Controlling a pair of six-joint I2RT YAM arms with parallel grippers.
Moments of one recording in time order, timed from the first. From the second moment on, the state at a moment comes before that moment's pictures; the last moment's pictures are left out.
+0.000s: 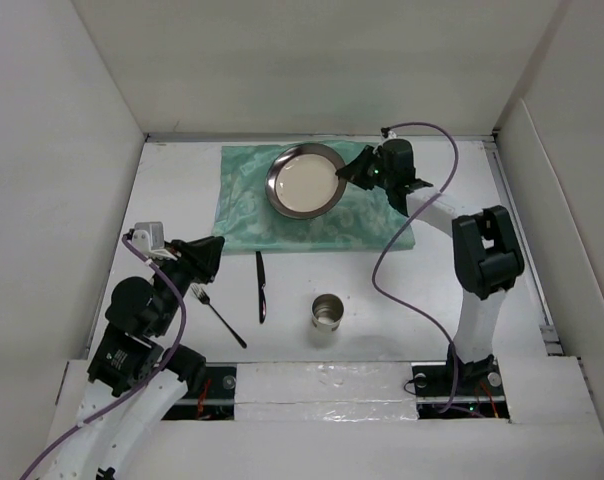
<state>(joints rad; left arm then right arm) -0.47 0.31 0.69 -0.36 -0.12 -0.50 0.32 1.92 1.33 0.25 -0.31 0.77</state>
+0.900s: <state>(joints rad) -0.47 0.37 0.69 -0.36 -0.16 -0.50 0.28 2.06 1.30 0.28 -0.27 0.80</state>
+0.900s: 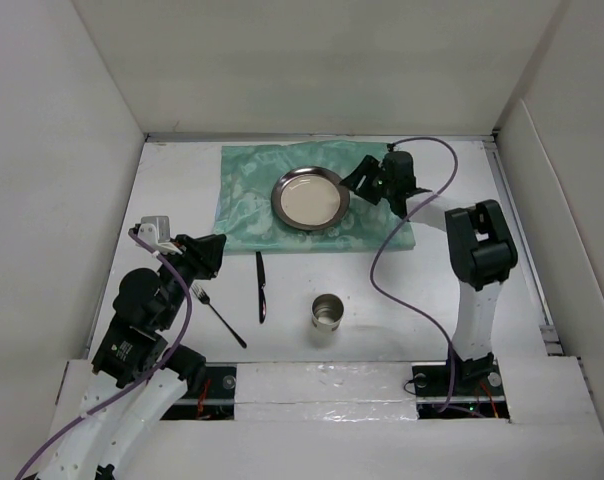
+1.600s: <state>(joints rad) -0.47 0.37 0.69 -0.36 -0.16 -0.50 0.76 1.01 0.86 -0.27 0.01 0.32</state>
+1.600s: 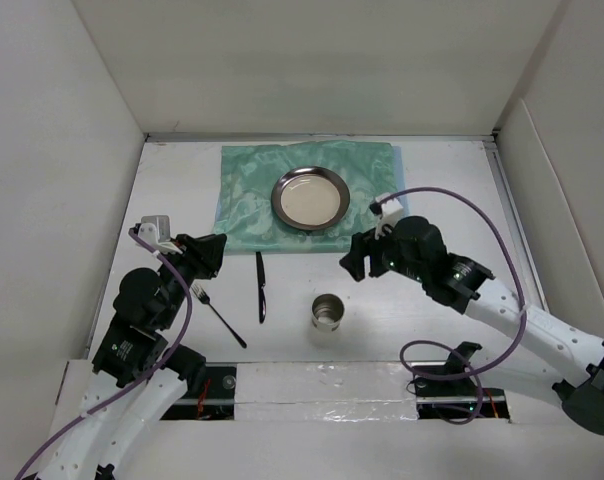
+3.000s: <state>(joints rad) -0.47 0.39 0.69 -0.36 -0.15 -0.49 0.31 1.84 1.58 -0.19 0.11 0.24</state>
